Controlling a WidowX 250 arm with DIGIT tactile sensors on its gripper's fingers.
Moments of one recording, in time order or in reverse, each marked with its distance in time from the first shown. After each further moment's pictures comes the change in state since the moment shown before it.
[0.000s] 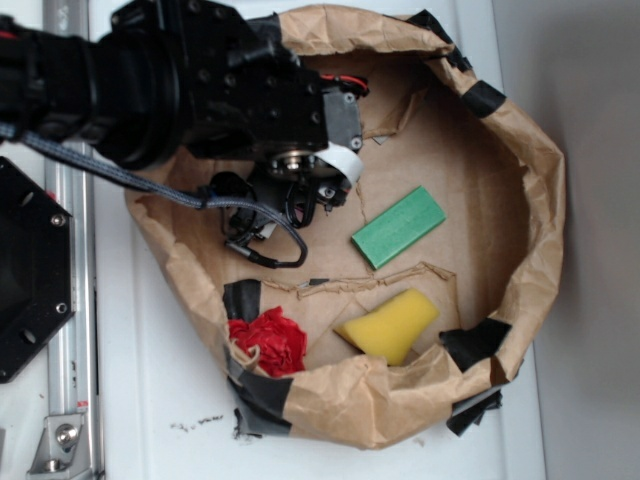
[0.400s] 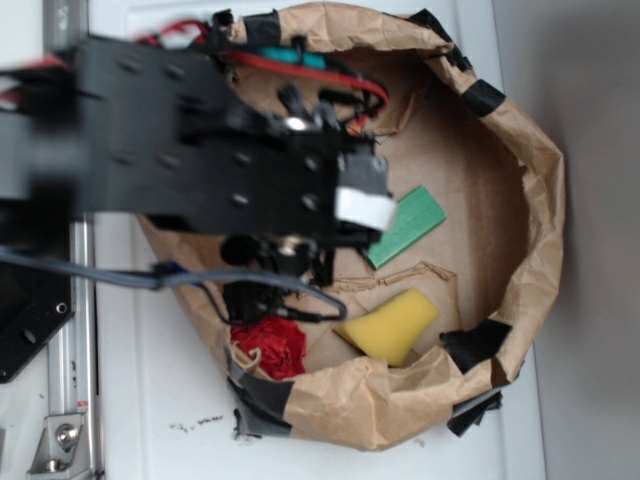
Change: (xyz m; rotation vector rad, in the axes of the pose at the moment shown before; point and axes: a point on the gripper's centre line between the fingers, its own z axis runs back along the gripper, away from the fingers) arm 0.014 -0.016 0.085 0.097 -0.029 0.230
